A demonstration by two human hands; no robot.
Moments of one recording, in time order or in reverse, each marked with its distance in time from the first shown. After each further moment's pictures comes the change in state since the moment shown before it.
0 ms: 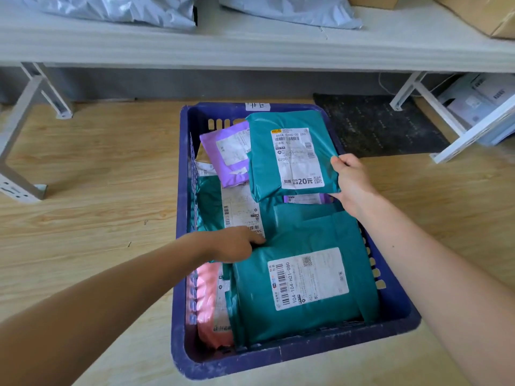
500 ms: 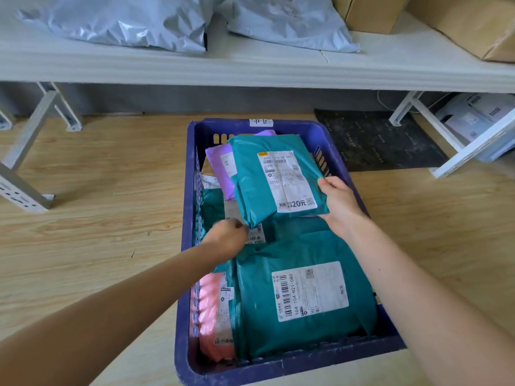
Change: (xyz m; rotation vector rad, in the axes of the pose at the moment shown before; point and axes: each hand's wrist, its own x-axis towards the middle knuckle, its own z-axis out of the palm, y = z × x) left_hand 0.006 -0.010 -0.002 -0.393 0.481 -0.234; right_hand -0.021 0.006 0.017 0.167 -0.091 0.058
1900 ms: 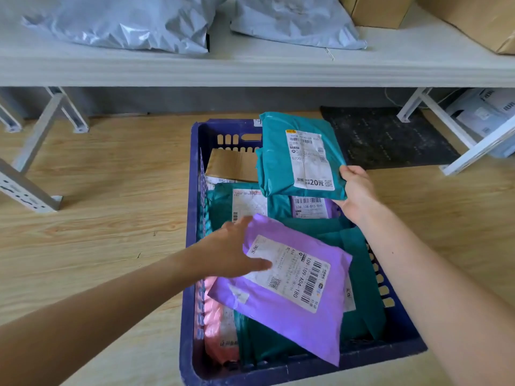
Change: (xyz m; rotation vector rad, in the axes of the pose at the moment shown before) left_hand -0.040 0.016 -0.025 0.365 -0.178 0.154; right_hand 0.023 -0.024 -0.008 0.088 0.114 0.016
